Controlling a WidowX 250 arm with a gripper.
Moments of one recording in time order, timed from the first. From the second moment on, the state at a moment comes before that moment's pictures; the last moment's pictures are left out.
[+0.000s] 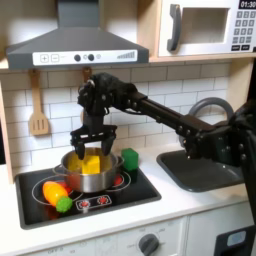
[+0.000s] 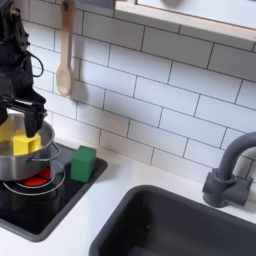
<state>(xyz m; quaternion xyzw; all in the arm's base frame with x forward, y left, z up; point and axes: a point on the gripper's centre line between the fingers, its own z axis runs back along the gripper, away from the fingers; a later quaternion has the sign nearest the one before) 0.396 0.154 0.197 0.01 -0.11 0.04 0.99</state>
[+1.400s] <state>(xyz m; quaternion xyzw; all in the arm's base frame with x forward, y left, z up) 0.381 0.026 0.209 -0.06 -0.09 0.06 0.99</state>
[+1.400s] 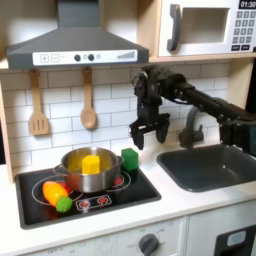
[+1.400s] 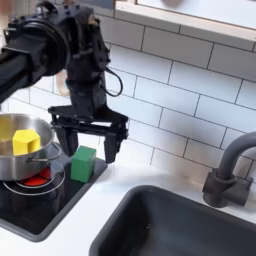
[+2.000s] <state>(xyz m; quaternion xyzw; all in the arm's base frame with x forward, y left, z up) 0.400 0.044 0.190 -0.05 -0.07 0.05 0.99</state>
